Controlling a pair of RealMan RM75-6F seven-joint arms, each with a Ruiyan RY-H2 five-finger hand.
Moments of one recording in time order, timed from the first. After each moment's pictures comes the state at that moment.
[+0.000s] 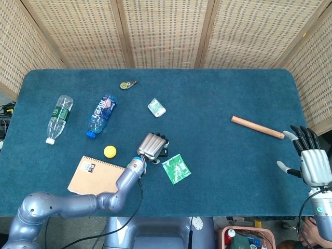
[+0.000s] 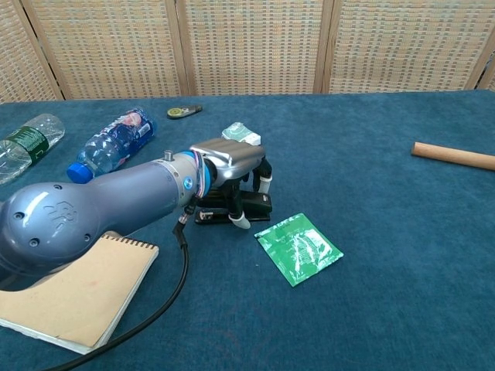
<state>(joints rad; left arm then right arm) -1.09 -1.92 -0.26 -1.19 0.72 0.84 0.74 0.25 -1.28 0.08 -1.19 -1.49 1.55 0.30</state>
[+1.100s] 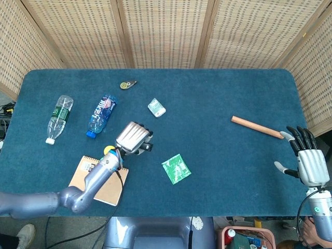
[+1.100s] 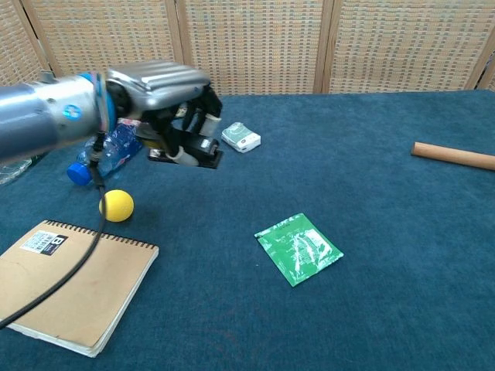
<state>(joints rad) -0.95 -1.49 -0.16 -1.58 1.07 0.96 0.58 0.23 -1.28 0.10 -1.21 -1.52 1.52 0.27</state>
